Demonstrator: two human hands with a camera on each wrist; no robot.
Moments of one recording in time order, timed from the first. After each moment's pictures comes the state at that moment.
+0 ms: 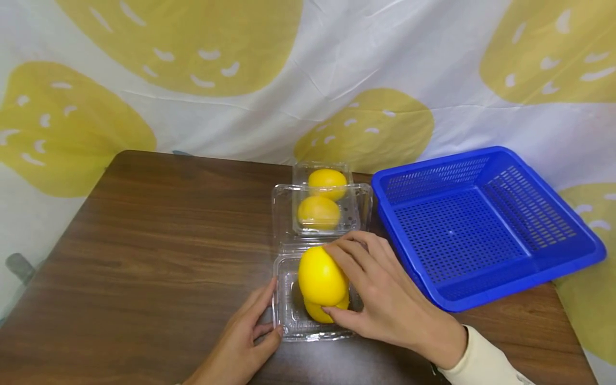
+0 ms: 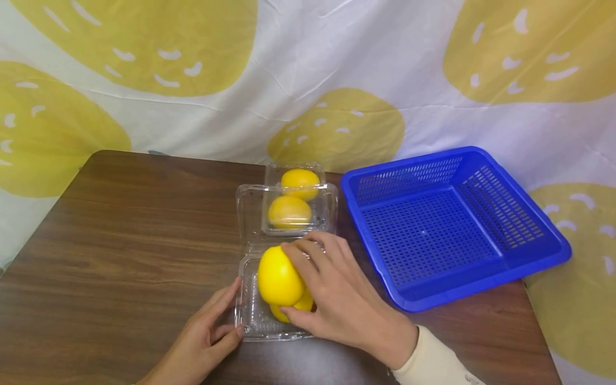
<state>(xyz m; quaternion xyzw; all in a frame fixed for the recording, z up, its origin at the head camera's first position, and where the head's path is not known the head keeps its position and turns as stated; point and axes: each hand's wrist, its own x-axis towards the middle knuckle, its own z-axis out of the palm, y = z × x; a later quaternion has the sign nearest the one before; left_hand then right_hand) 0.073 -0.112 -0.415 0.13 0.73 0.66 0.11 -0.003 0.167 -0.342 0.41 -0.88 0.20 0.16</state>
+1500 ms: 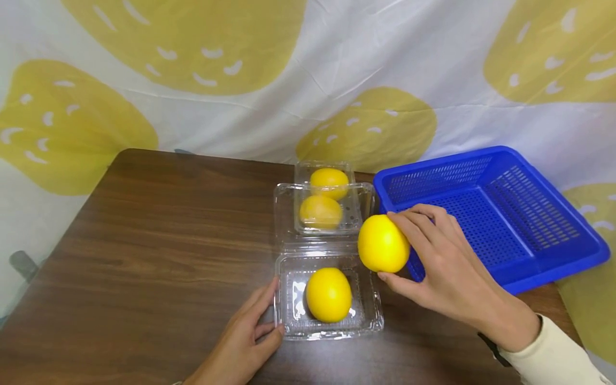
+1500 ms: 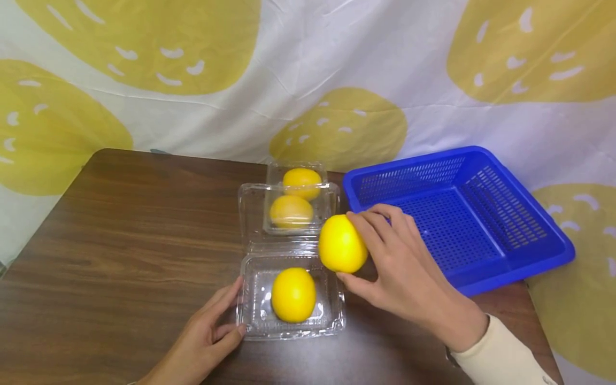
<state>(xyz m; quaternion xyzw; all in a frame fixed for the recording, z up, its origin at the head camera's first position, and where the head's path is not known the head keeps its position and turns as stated) 0.073 -0.111 -0.409 0.09 0.74 0.65 0.14 -0.027 0.235 -0.315 0.38 -0.88 0.19 0.22</state>
